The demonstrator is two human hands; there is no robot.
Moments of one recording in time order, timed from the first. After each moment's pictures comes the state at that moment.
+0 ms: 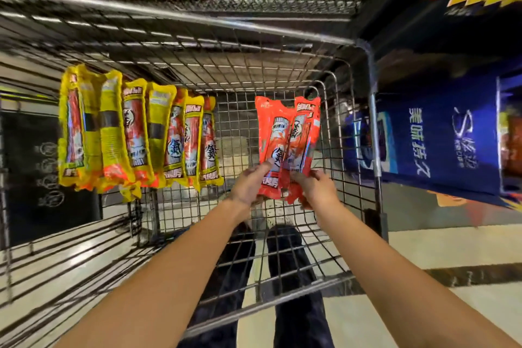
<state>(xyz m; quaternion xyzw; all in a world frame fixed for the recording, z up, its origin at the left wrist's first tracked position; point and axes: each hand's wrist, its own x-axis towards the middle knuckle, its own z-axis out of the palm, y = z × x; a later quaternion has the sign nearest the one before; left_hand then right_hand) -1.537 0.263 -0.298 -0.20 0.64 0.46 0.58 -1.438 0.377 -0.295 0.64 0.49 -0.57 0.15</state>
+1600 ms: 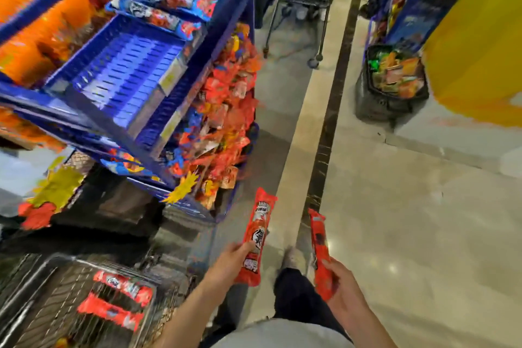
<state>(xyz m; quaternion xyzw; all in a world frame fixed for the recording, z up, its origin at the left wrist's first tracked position) -1.152 0.361 0.015 0.28 0.66 0.10 0.69 -0.931 0.250 0.010 0.61 -0.12 -0.62 -0.48</state>
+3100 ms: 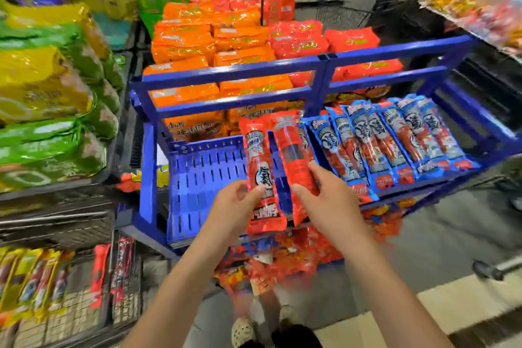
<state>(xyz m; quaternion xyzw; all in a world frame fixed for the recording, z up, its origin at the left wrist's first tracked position) -1.141 0.729 0.229 0.22 0.79 0.47 0.33 -1.007 0.846 0.240 0.44 0.82 -0.33 -0.14</state>
